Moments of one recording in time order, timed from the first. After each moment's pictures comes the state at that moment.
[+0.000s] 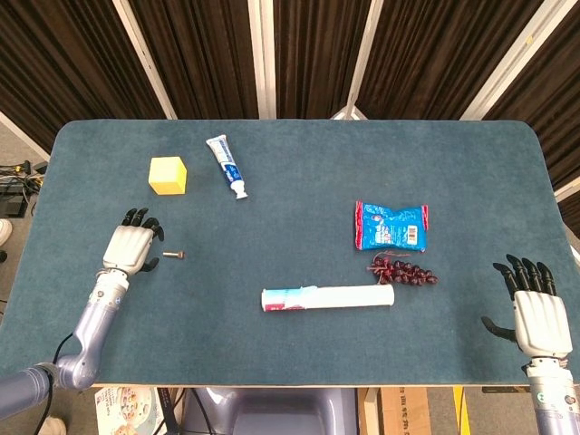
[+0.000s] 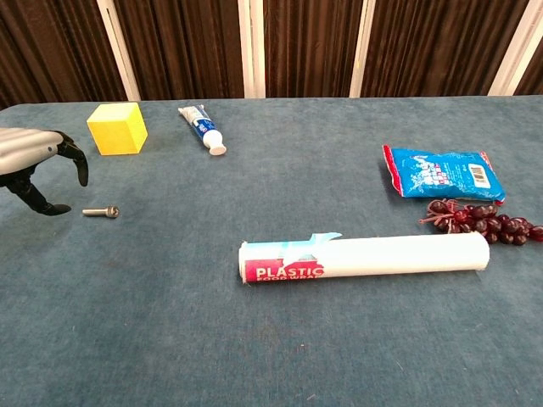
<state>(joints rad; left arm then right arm) -0.60 -1.53 -0.16 -1.29 1.09 1.00 0.42 0.10 -1.12 0.11 -1.75 -1.33 1.42 -0.21</state>
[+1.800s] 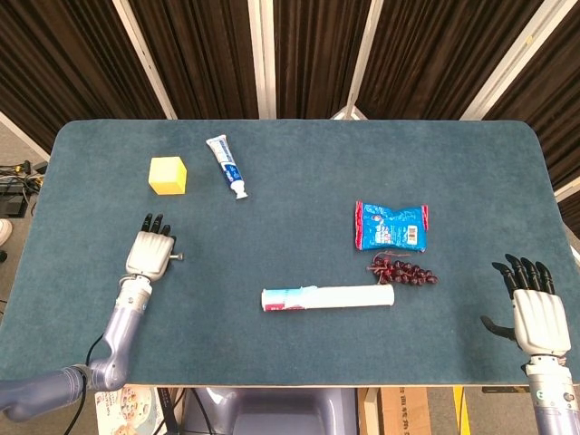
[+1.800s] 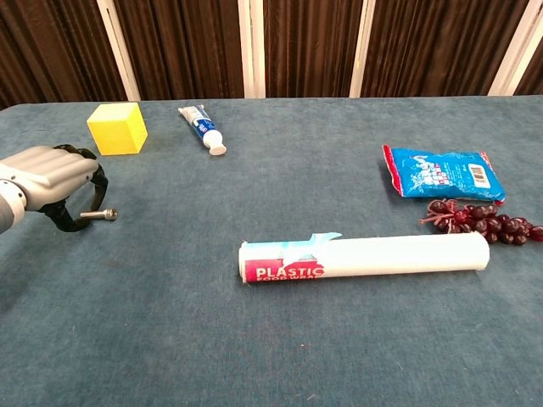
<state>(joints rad) -0.64 -1.68 -0.13 -1.22 0.99 1.07 0.75 0.11 -1.13 0.11 -1.74 -1.32 1.41 -0.20</state>
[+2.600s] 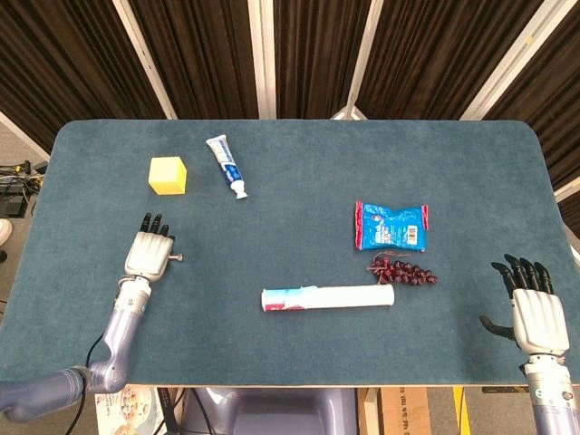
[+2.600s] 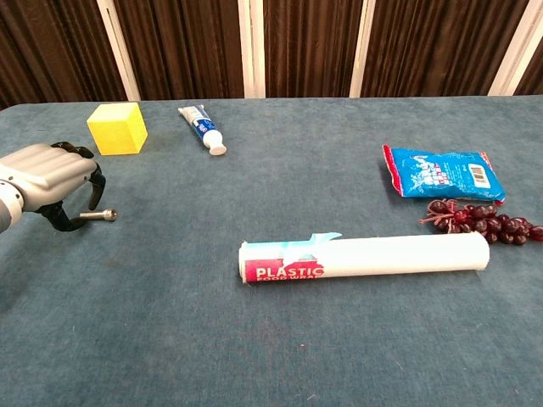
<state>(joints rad) -0.64 -1.68 -0.12 -1.22 1.00 1.10 0.78 0.12 -1.13 0.11 -1.74 -1.30 1.40 -0.19</state>
